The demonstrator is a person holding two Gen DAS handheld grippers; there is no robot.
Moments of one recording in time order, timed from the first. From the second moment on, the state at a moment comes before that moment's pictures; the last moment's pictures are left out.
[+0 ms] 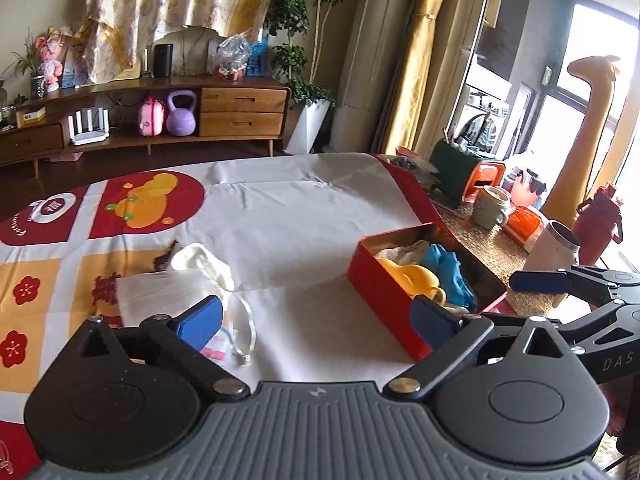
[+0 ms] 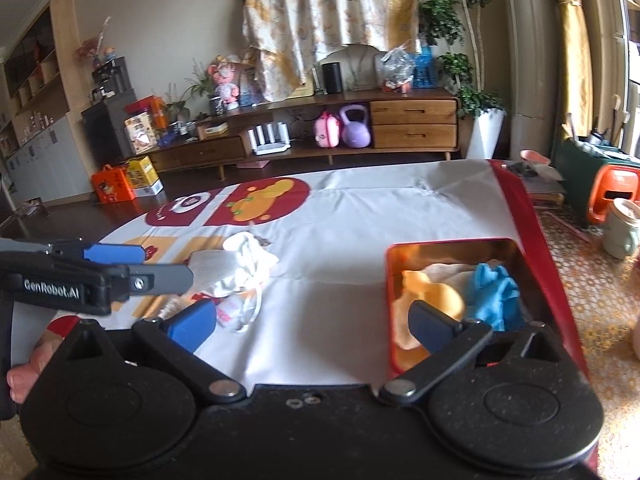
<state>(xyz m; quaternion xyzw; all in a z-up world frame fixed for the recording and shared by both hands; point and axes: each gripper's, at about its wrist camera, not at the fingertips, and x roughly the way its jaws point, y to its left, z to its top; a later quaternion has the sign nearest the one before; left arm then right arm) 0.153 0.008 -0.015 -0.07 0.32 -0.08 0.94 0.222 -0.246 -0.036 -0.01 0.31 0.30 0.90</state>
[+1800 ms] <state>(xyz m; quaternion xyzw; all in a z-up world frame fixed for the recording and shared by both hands) 0.195 0.118 -0.142 -0.09 0.41 0.03 0.91 0.336 -0.028 -0.119 -0.14 0.36 0.36 0.85</state>
